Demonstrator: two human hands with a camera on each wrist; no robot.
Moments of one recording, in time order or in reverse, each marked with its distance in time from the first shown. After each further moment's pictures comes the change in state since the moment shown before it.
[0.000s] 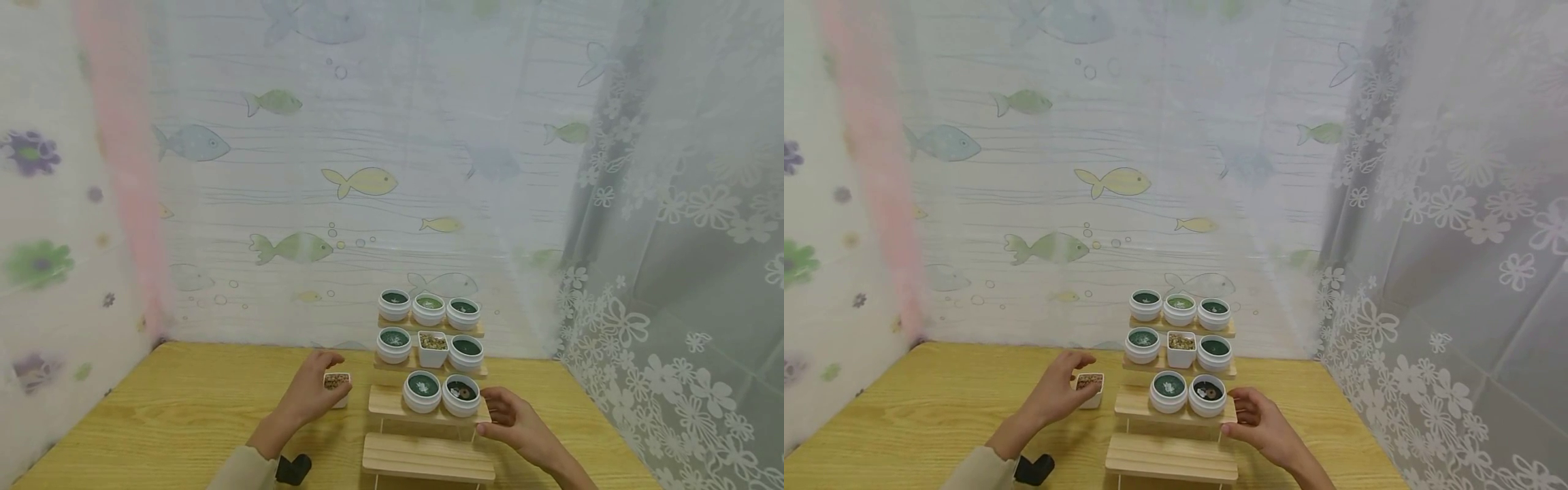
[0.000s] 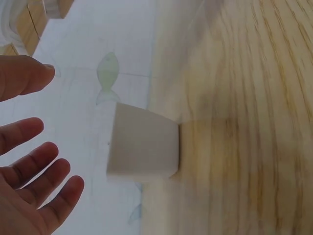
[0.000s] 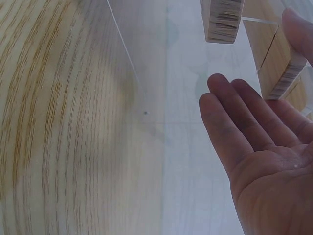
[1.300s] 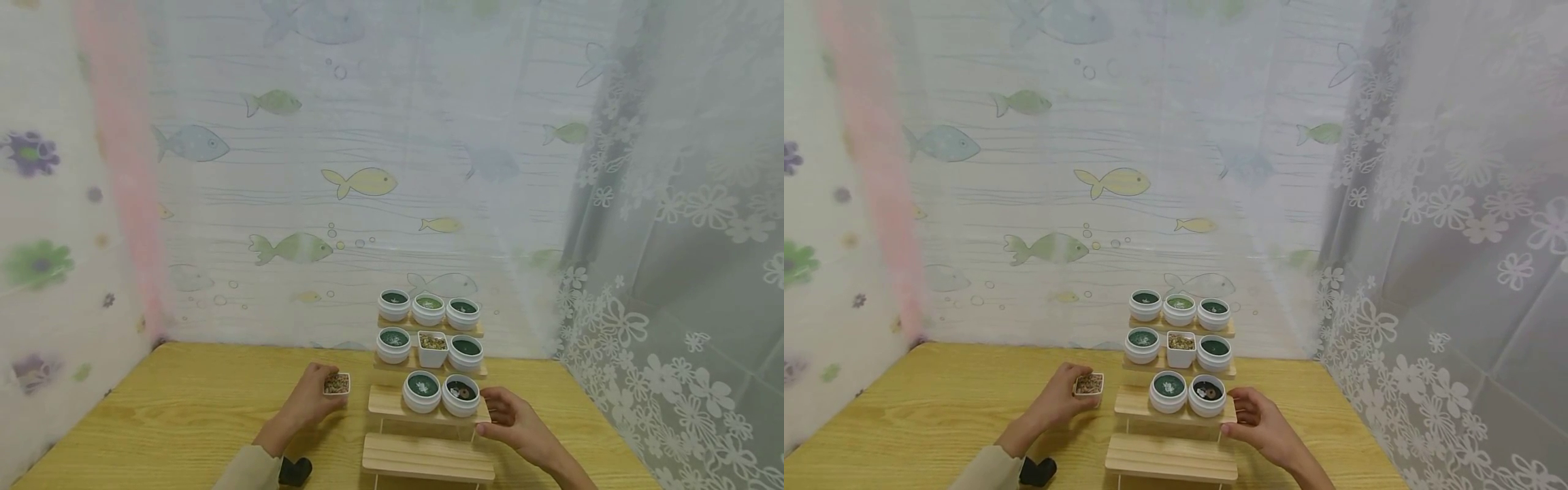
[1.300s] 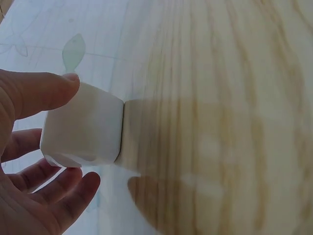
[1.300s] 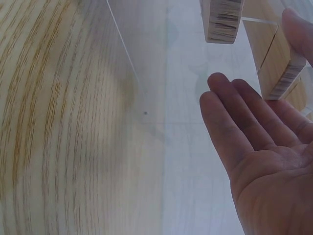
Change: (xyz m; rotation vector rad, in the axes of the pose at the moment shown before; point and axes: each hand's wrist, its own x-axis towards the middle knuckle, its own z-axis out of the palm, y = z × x) left_hand -0.005 -0.028 0.018 -0.075 -0.136 -0.153; right_hand 0.000 0.000 0.001 0.001 -0.002 -0.014
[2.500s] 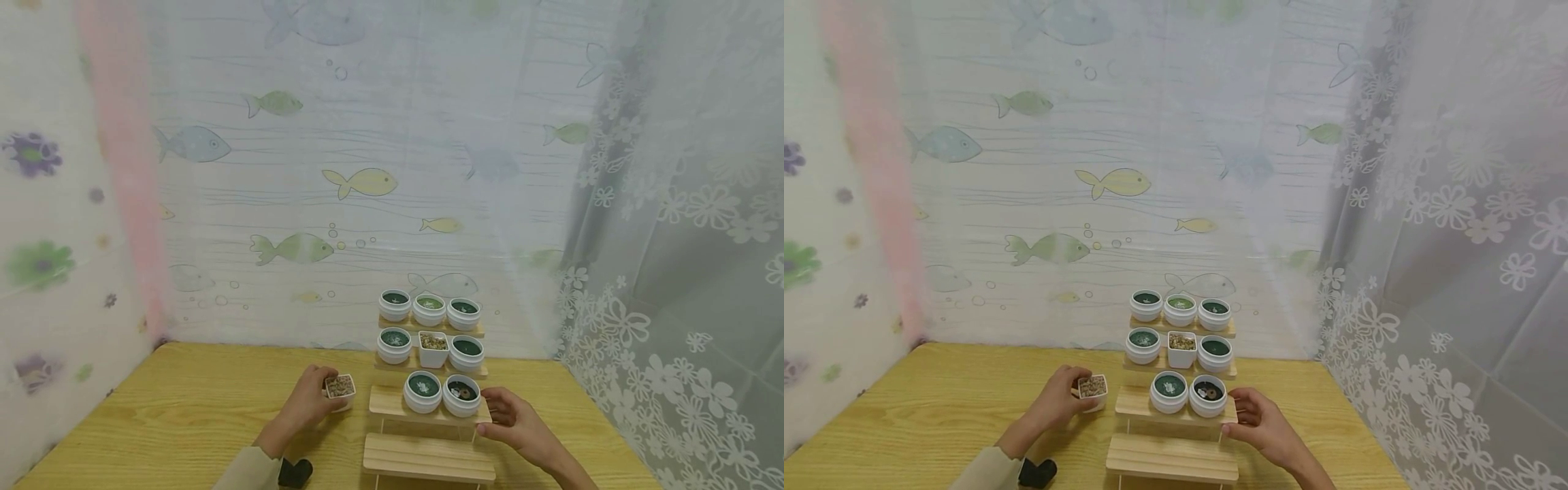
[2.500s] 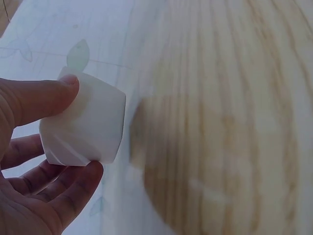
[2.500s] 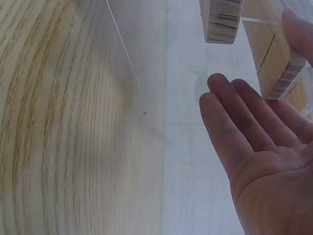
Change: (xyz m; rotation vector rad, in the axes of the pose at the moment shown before) left_hand 0.000 0.001 -0.002 -0.007 0.011 -0.032; right_hand 0.000 0.003 0.000 0.008 -0.007 -0.019
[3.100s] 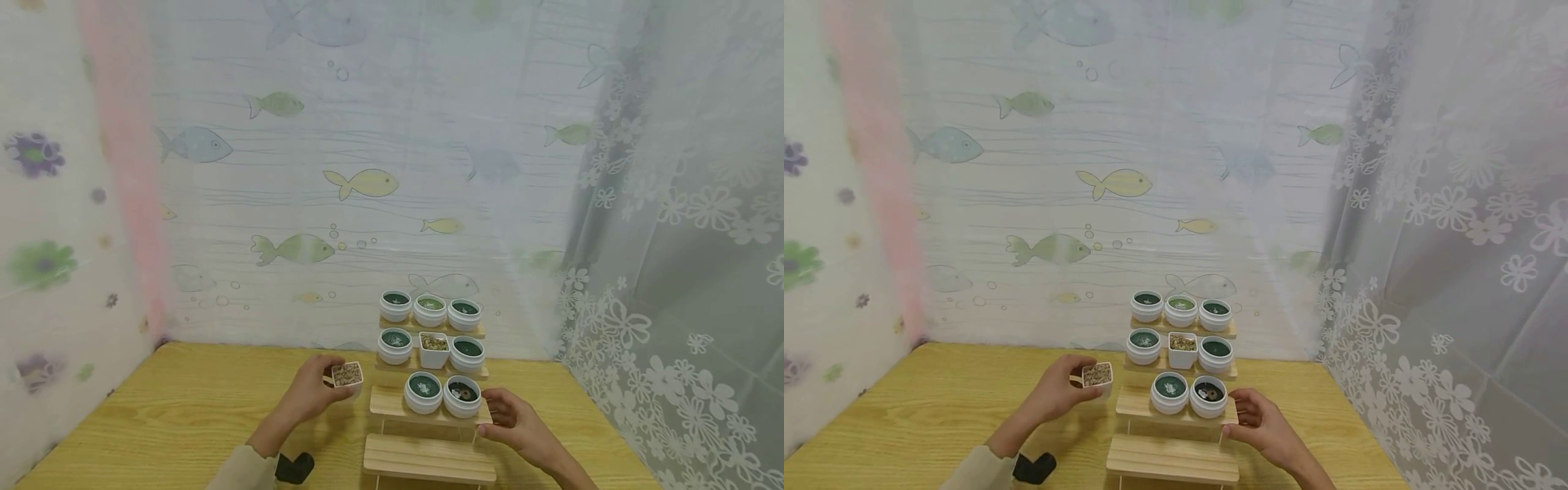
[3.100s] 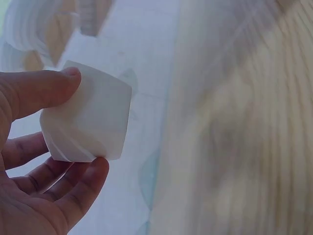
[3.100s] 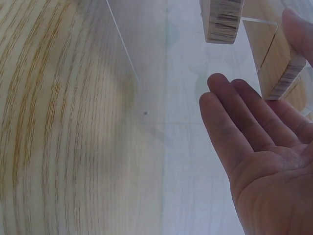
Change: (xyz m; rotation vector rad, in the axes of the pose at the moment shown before) left_hand 0.000 0.033 -0.019 -0.084 0.037 0.068; right_hand -0.001 -0.001 0.000 0.012 -0.014 -0.002
